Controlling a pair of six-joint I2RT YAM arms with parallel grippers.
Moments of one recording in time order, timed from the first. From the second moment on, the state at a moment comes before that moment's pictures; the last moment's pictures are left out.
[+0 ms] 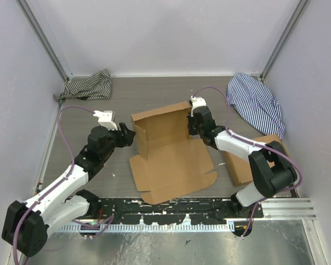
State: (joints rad) left arm -0.50 0.94 0.50 0.09 -0.10 -0.41; right arm 0.51 1.52 0.84 0.06 0.14 0.23
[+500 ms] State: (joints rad) left arm -0.51 0.91 0.39 0.10 -0.05 -0.47; right arm 0.52 1.51 0.84 0.05 0.15 0.27
